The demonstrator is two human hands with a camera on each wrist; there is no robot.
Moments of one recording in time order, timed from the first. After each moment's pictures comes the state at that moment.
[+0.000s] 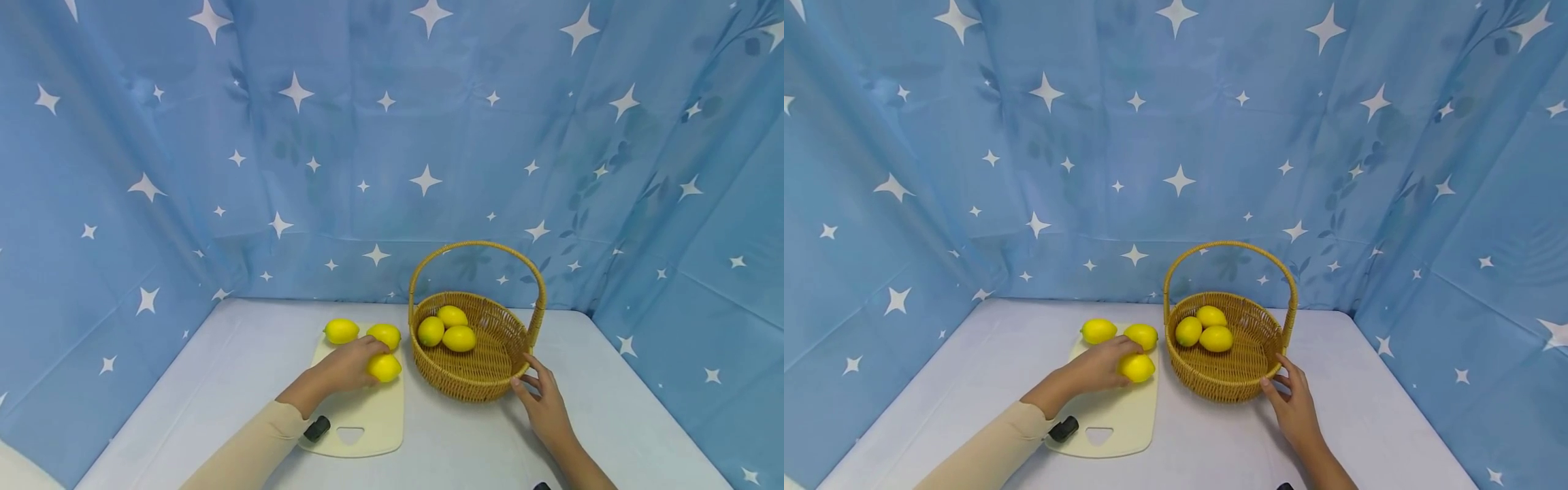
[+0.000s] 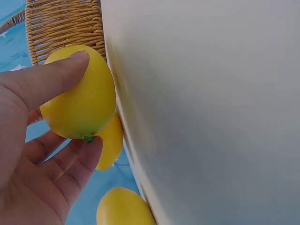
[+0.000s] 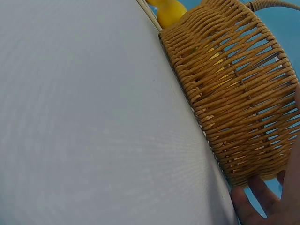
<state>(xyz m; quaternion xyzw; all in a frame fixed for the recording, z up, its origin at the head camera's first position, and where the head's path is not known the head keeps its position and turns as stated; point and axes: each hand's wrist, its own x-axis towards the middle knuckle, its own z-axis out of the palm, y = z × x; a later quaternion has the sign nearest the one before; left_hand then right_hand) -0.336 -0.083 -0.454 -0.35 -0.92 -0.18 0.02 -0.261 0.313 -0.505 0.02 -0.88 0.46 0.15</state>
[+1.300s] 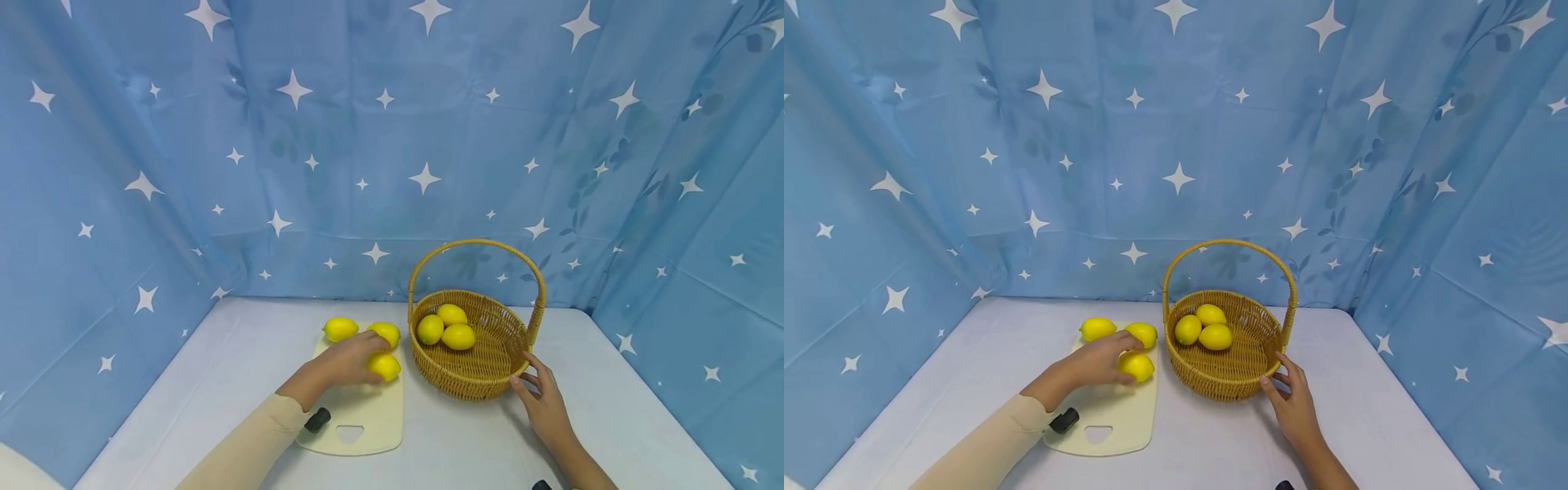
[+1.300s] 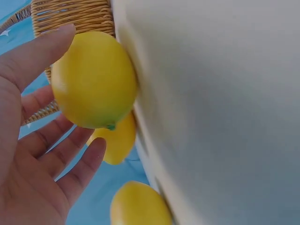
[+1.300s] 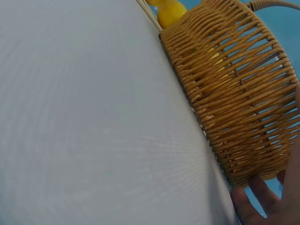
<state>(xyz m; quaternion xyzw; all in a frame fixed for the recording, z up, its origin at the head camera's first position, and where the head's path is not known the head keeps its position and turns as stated) -0.344 -0.083 -0.447 -0.38 -0.91 -0.18 0.01 -0.260 0.313 -0.503 0.02 -0.88 0.46 0.15</state>
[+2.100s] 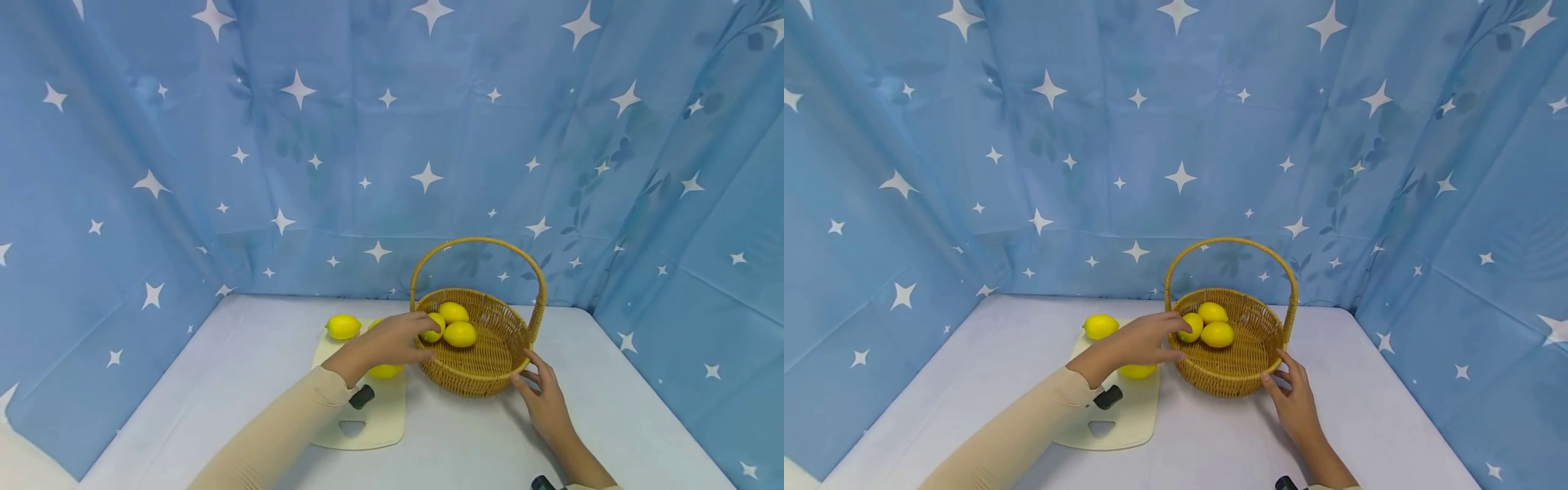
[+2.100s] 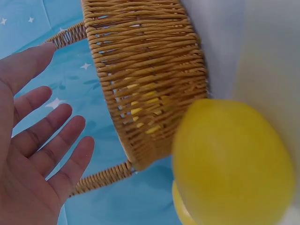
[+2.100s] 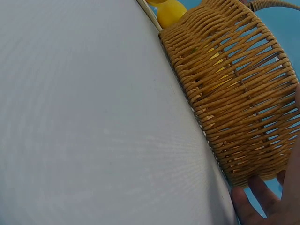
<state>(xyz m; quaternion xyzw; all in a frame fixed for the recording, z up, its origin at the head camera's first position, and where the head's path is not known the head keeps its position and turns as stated) -0.343 -0.008 -0.396 -0.45 -0.88 -0.16 0.03 -0.261 0.313 -0.503 0.02 -0.88 0.46 0.16</state>
